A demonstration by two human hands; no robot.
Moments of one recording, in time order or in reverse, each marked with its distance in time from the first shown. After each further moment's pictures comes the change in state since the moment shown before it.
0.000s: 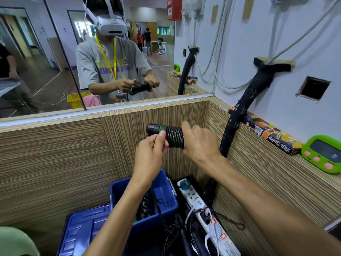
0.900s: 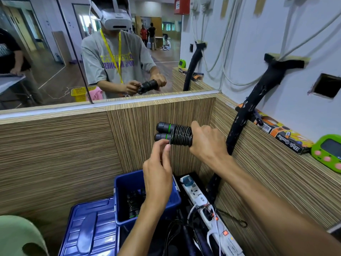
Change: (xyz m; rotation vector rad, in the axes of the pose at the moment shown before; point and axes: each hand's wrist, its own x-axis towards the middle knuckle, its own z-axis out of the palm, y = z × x) left_hand -0.034 -0.042 0.015 0.219 0.271 0.174; right_hand 0.000 0.006 0.014 0.055 -0.034 0.045
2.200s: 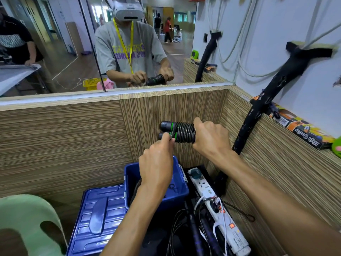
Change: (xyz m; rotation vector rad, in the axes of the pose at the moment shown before) left_hand 0.009 0.003 -0.029 0.723 -0.089 0.060; right_hand -0.005 -0.019 0.011 0.005 -0.031 -0.056
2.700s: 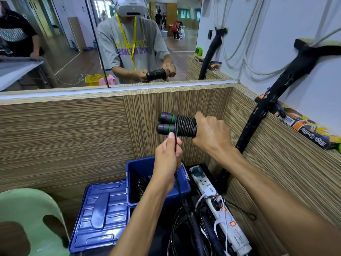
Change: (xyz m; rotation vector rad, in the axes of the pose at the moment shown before) left_hand -0.004 0.007 0.017 -1.291 -0.268 -0.414; right_hand 0.005 -0.008 -0.001 0.050 0.052 0.003
